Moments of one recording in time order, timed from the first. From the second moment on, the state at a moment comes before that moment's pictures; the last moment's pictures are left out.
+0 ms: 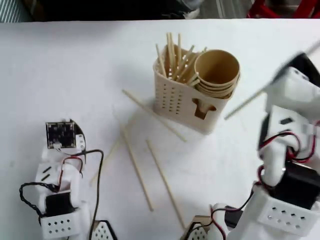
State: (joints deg) left arm -15.7 -103.6 96.4 41.1 -10.2; right arm 13.9 -50.2 7.4 57.9 -16.8
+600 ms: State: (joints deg) left arm -15.7 -103.6 96.4 41.1 -10.2; right arm -11.4 -28.9 7.3 22.6 -8.5
